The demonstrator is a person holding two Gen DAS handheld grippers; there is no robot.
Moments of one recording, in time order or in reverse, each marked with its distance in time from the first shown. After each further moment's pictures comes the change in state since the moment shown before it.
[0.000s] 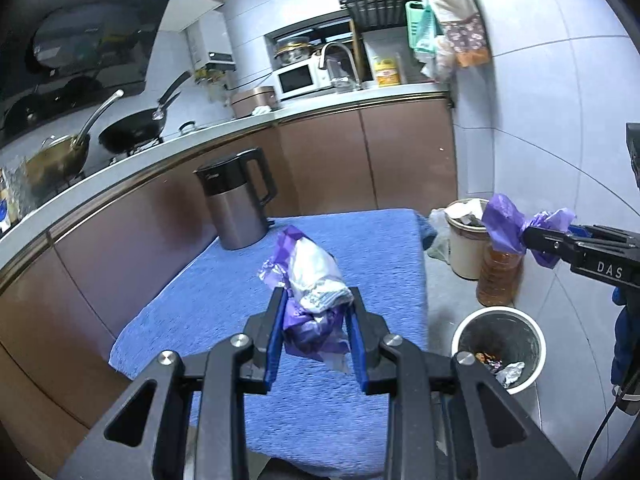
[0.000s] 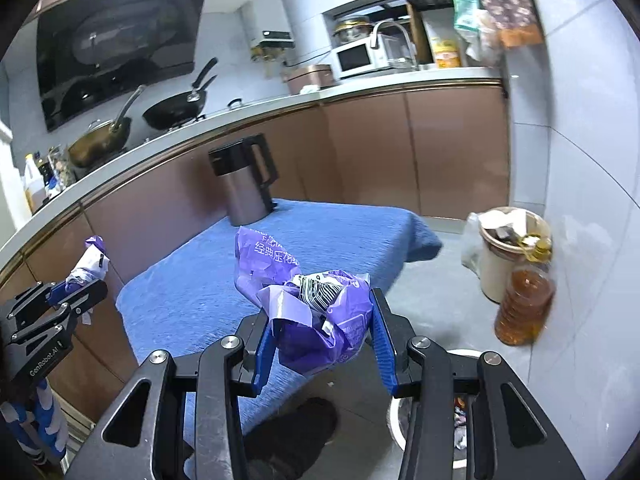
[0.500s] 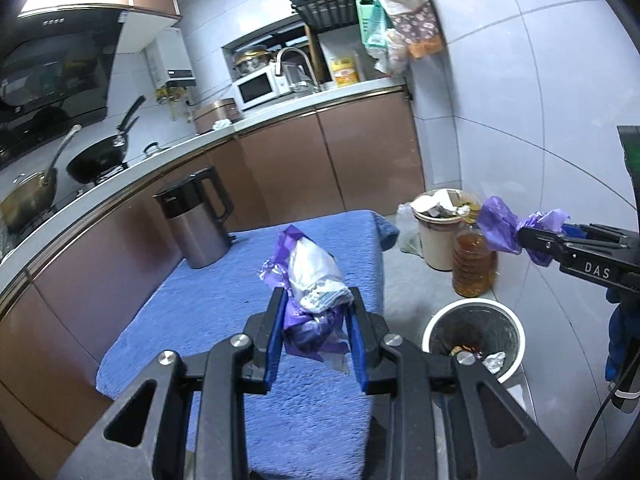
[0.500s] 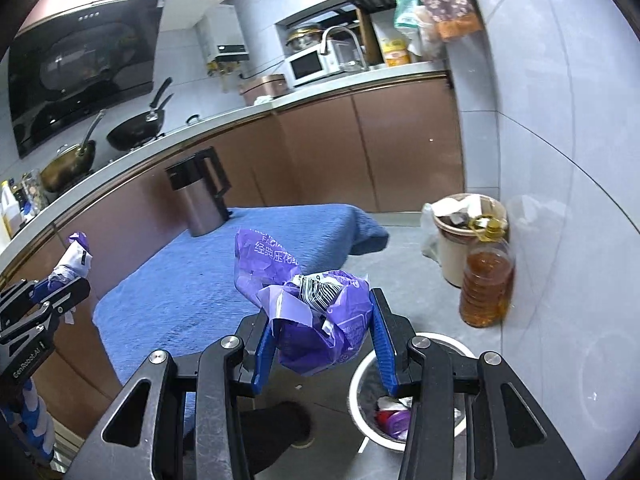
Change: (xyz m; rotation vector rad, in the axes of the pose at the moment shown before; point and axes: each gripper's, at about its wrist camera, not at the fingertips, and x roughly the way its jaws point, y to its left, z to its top) left arm 0.006 -0.060 0.017 0.106 -0.001 -0.084; right arm -0.030 -0.058 -0.023 0.095 -0.027 -0.113
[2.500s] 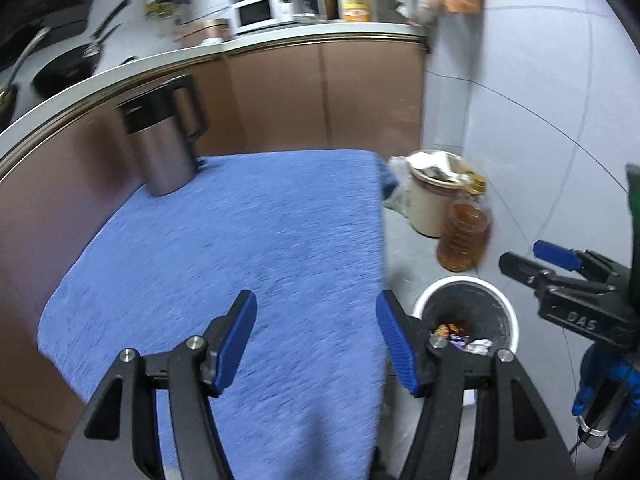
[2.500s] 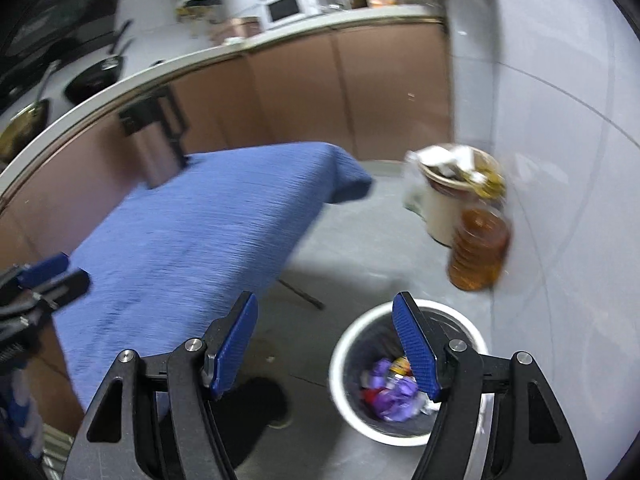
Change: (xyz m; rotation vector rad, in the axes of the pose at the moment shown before) left arm 0.105 0.048 -0.029 -0.173 0.223 -0.094; right arm 0.106 0.018 -0.011 -0.030 0.190 -0.081
